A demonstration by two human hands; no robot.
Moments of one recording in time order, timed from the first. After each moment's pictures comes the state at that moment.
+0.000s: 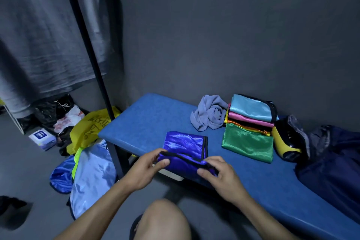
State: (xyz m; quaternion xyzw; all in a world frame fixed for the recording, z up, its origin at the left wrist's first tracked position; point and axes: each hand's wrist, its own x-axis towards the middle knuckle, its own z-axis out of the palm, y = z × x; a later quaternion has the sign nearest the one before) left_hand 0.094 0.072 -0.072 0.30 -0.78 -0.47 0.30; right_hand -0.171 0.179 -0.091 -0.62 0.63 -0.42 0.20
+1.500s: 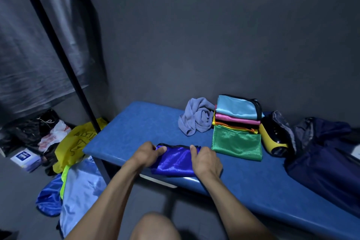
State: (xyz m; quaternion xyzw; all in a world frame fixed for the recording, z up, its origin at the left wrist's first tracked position) left_hand 0.026 0.008 -0.041 0.57 -0.73 -0.36 0.10; right_hand -0.138 0.117 -0.041 -0.37 0.90 -0.19 0.13
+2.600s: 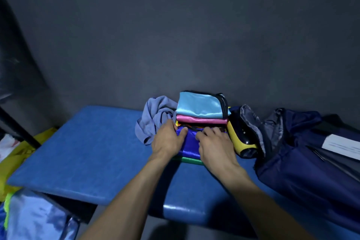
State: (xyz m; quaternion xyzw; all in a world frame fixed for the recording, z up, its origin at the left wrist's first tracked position) left_hand -0.194 0.018 -0.046 0.53 -0.78 -0.28 0.20; right_hand -0.303 0.137 -0.029 -0.59 0.80 -0.08 -0.09
